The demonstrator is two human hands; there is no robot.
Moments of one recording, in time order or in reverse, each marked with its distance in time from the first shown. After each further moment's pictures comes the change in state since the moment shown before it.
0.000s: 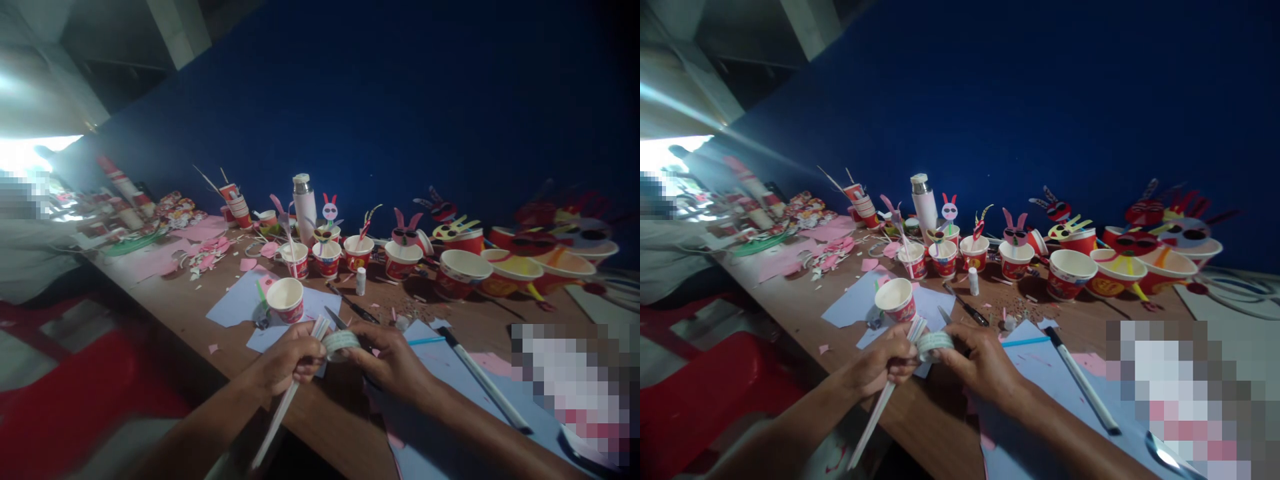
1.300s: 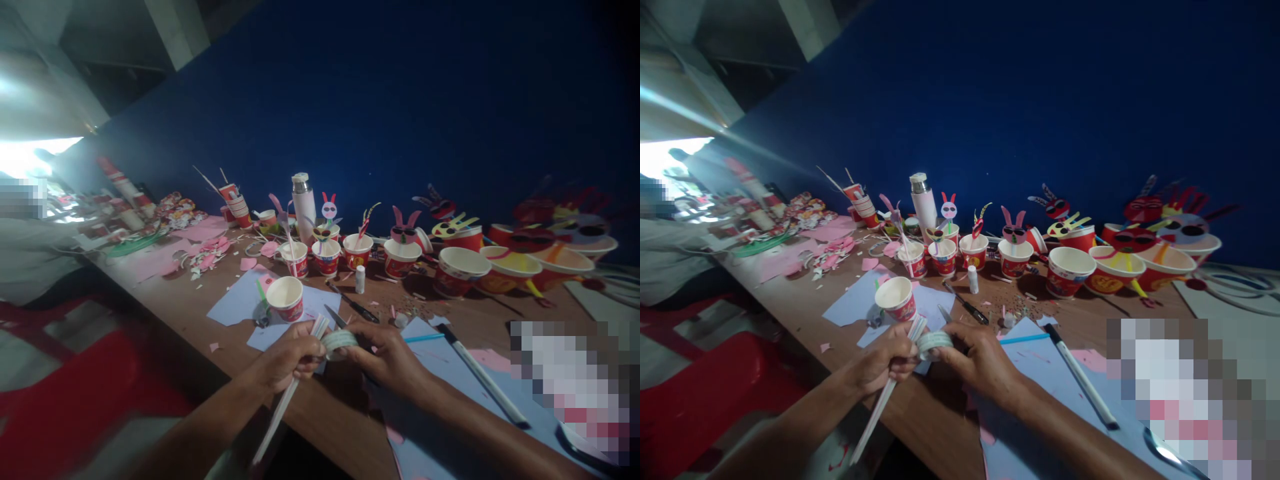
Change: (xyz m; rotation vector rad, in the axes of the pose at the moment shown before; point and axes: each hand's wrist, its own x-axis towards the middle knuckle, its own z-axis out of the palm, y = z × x) left_hand 0.002 -0.004 0.001 0.019 0.047 -0.001; right_hand -0.001 0.002 0.001 0.022 -0.025 -0.001
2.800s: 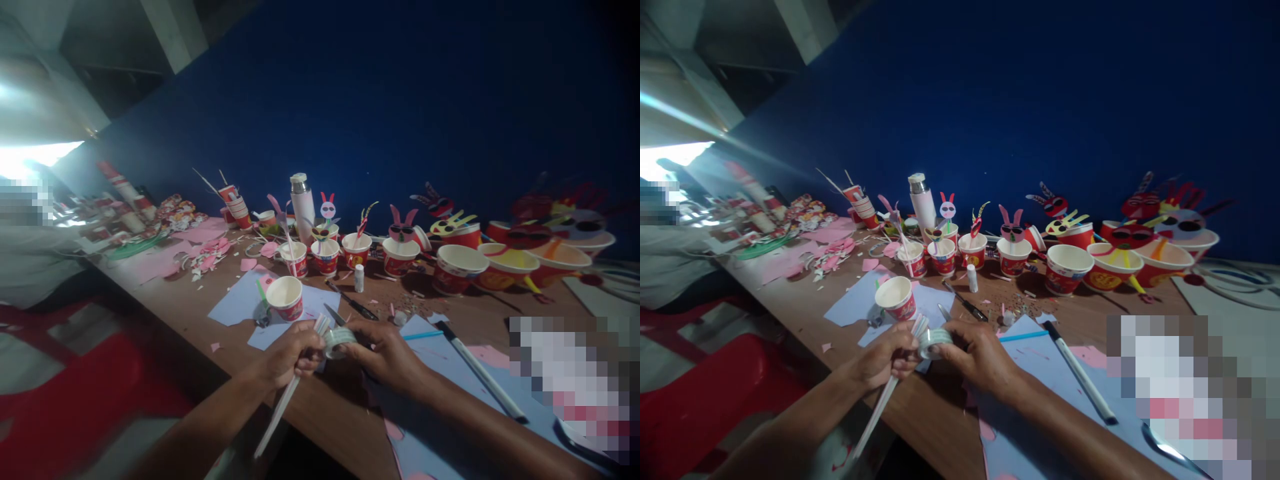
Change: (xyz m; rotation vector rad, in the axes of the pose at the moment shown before) left_hand 0.005 -0.001 -0.002 -0.023 0.034 -0.075; right_hand 0.001 0.002 -0.001 0.025 -0.013 -0.017
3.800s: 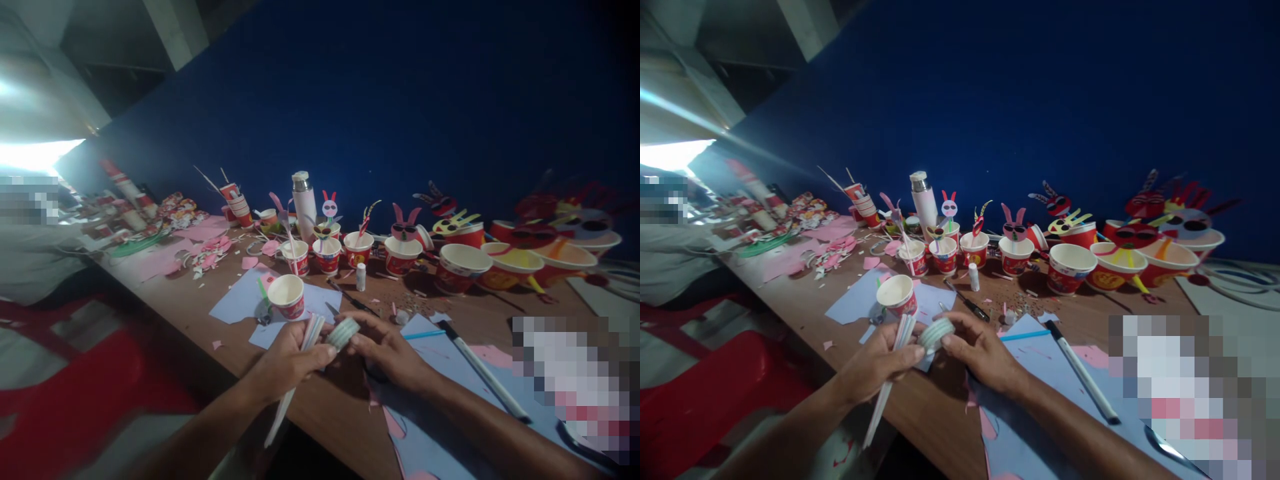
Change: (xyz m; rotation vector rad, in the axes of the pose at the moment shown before) left_hand -0.026 0.005 0.017 0.276 0.034 0.283; right_hand -0.002 0.003 0.003 0.657 -0.009 0.135
